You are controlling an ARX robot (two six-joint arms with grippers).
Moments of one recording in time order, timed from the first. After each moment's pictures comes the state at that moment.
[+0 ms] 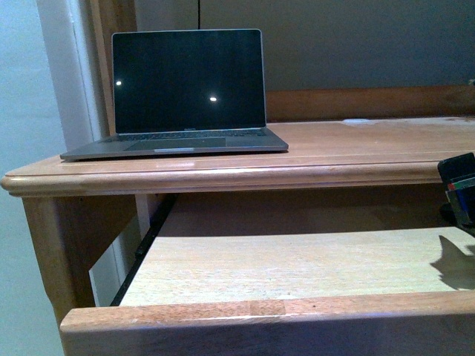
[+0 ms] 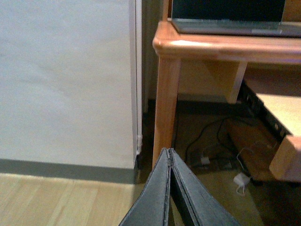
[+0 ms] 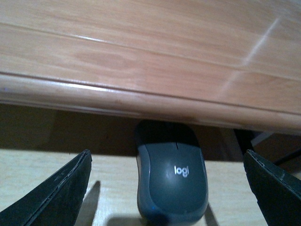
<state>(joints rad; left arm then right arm) 0.00 0.12 0.02 0.10 0.00 -0.01 0.06 1.44 0.86 0.27 0.25 -0.21</state>
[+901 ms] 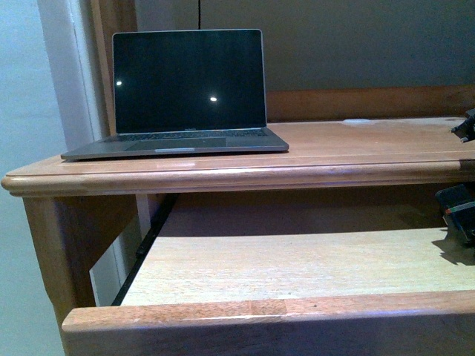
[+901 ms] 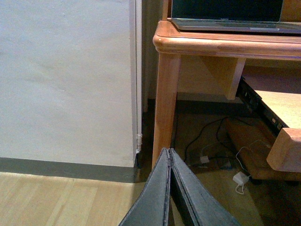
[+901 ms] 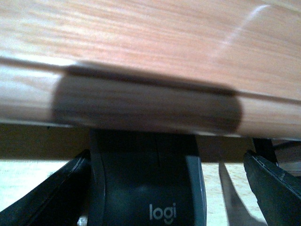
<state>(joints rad) 0.00 0.01 0.01 0.00 0.00 -0.01 -0.02 1.65 1.06 0.06 0.22 -0.23</state>
